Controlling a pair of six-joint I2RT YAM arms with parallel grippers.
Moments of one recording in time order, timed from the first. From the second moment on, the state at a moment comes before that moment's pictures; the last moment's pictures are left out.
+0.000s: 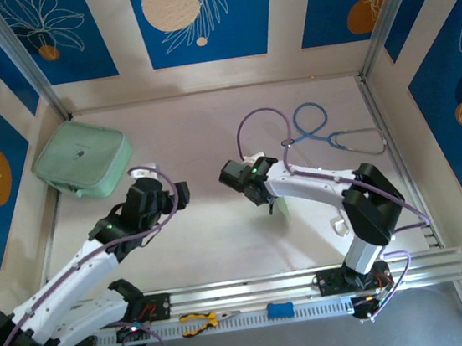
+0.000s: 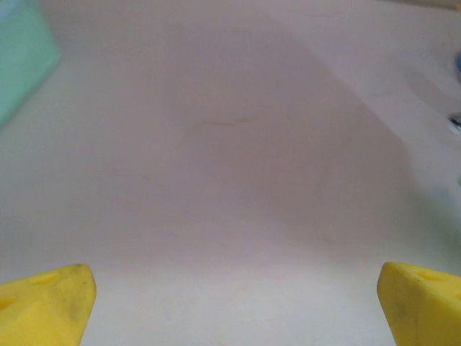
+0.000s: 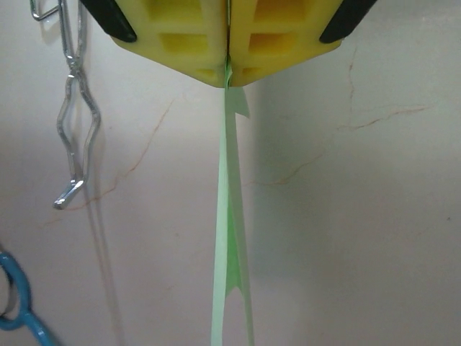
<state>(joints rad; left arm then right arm) -0.66 0.87 0.71 -0.50 -0.40 -0.54 0.90 1.70 1.21 -1.04 0.62 0.65</state>
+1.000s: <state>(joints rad) -0.65 1.08 0.72 -0.50 -0.14 -0.55 0.52 1.38 0.67 -0.17 -0.39 0.74</state>
